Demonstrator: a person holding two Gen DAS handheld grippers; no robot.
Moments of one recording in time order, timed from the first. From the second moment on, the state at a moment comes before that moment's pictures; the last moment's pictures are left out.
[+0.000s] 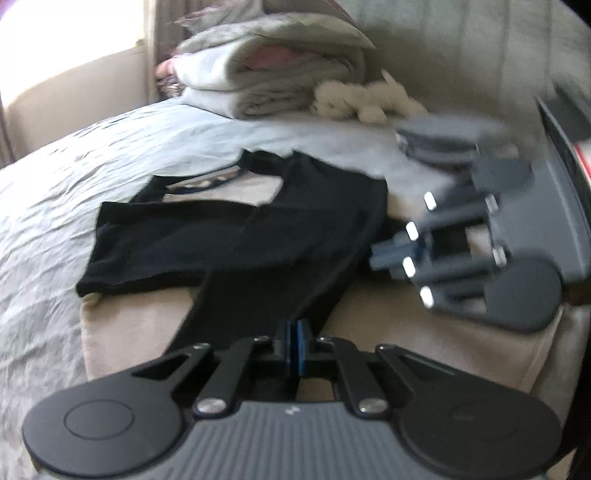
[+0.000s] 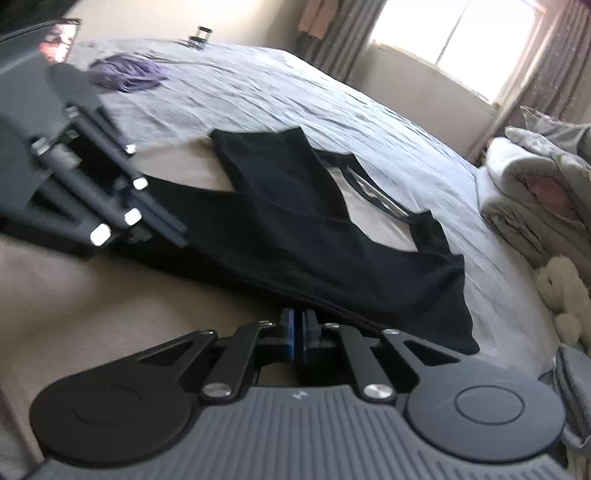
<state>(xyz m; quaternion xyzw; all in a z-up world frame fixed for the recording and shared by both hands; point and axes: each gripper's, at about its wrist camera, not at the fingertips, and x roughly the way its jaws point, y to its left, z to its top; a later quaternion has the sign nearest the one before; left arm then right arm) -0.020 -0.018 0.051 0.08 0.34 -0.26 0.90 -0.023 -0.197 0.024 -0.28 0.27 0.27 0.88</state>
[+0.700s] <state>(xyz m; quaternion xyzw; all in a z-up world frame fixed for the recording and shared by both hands) -0.023 -0.011 0.048 0.06 0.37 -0.27 0.89 -0.031 -0.198 0.019 -0.26 0.31 0.24 0.88</state>
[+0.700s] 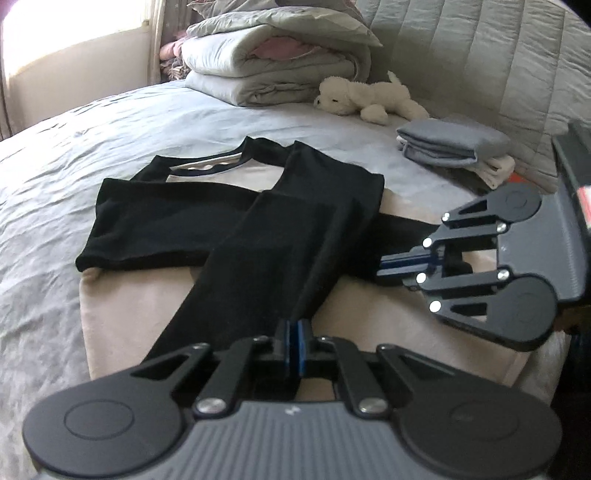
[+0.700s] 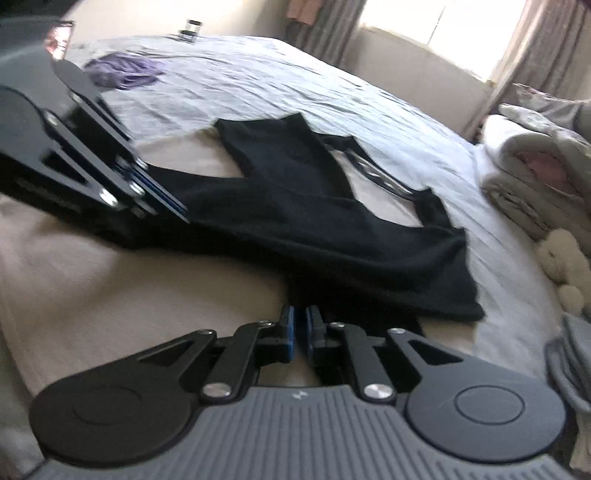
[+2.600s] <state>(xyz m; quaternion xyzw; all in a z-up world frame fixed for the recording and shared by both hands) 0.021 0.013 0.030 0.07 0.38 -0.13 0.91 0.104 -0.327 0.029 0.06 0.37 0.08 0.92</state>
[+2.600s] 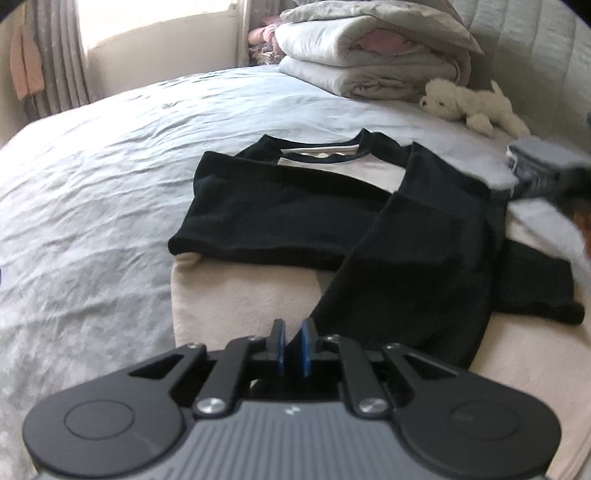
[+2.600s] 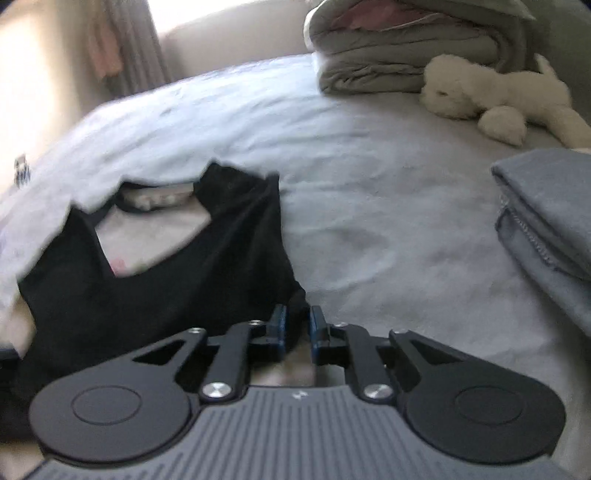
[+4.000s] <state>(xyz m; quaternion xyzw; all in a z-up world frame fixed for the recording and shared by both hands) -0.005 0.020 0.032 0.07 0.39 -0.14 0.91 0.021 -0.205 0.025 -0.13 0.34 0.23 0.90</state>
